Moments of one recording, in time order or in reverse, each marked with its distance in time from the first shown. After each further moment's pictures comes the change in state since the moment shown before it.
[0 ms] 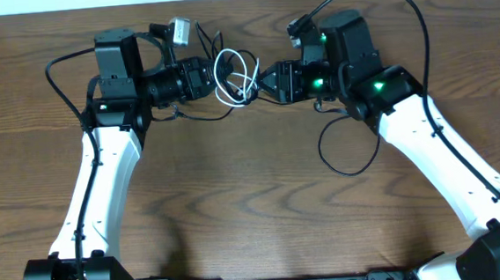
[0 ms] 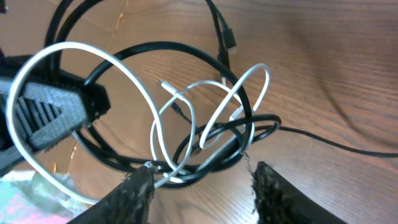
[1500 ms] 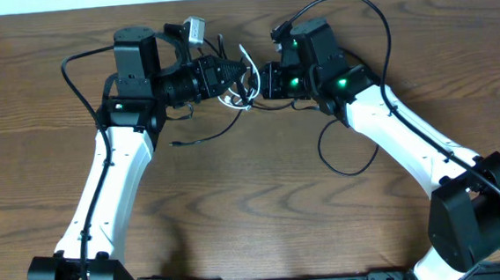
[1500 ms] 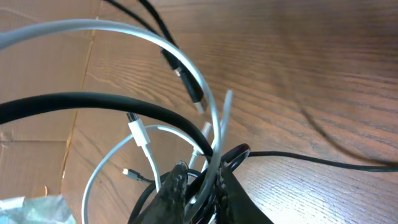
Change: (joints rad) left arm -0.077 0.000 0.000 -0.004 -0.095 -0.074; right arm 0.035 0.182 0.000 0.147 0.041 0.095
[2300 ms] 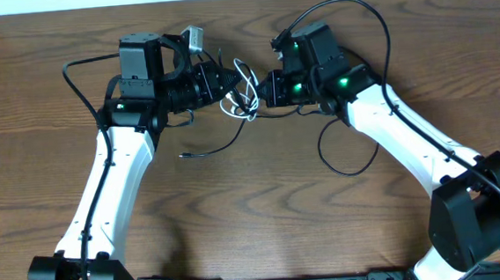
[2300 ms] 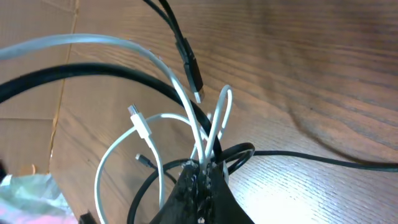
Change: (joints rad) left arm -0.004 0.000 0.000 -0.114 -0.134 0.000; right arm -0.019 0.000 0.000 -0.105 -0.035 -0.080
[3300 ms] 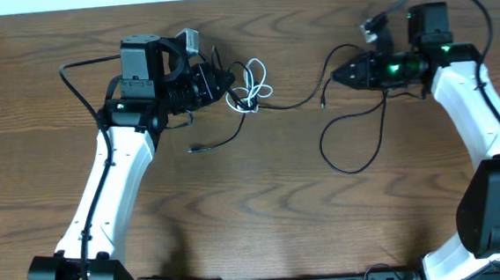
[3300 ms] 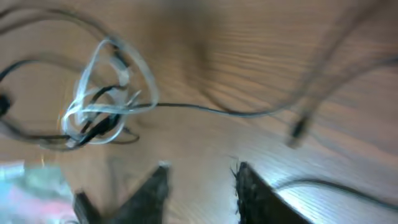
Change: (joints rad) left arm -0.002 0.000 0.000 -0.032 -0.098 0.000; right arm -0.444 -0.018 0.000 -0.271 -0.297 -0.397
